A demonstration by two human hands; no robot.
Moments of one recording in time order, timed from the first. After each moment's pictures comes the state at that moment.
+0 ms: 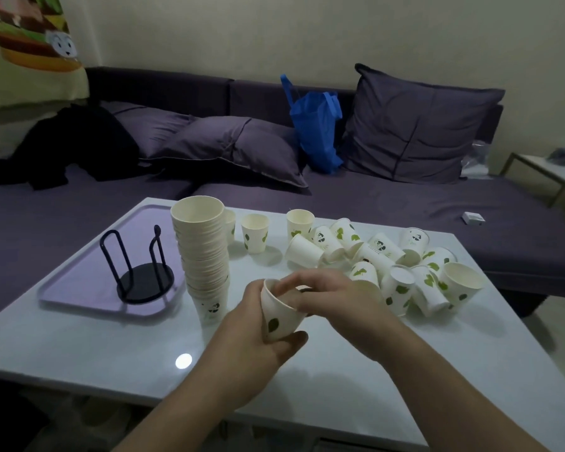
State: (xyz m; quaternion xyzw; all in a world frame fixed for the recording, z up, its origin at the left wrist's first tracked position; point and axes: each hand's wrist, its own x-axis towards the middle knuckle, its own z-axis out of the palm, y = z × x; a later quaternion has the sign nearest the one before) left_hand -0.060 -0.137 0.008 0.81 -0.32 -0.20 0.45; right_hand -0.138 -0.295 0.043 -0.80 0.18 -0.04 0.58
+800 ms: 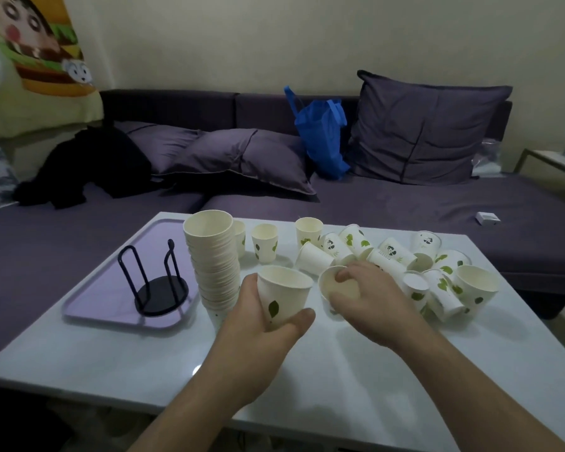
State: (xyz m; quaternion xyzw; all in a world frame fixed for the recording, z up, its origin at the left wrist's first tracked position) left_hand -0.065 -0.136 0.037 0.76 -0.26 -0.20 0.56; right_hand -0.135 -0.341 0.014 -0.91 0.27 -0.15 0.26
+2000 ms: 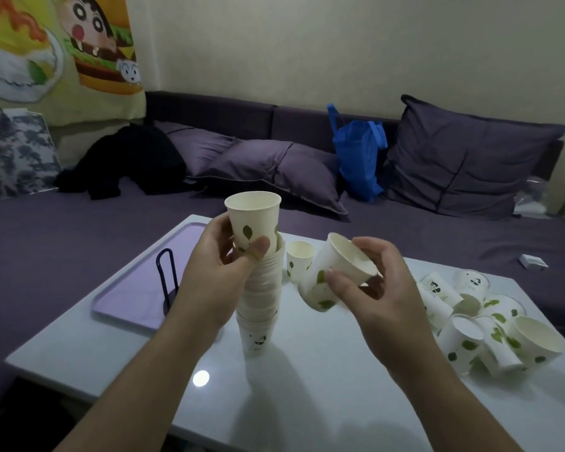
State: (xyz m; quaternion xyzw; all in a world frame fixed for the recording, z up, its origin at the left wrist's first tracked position) left_hand 0.053 -0.102 0.064 0.66 -0.24 -0.07 0.71; right_hand -0.090 -0.273 0.051 -0.75 0.14 -0.36 0.54
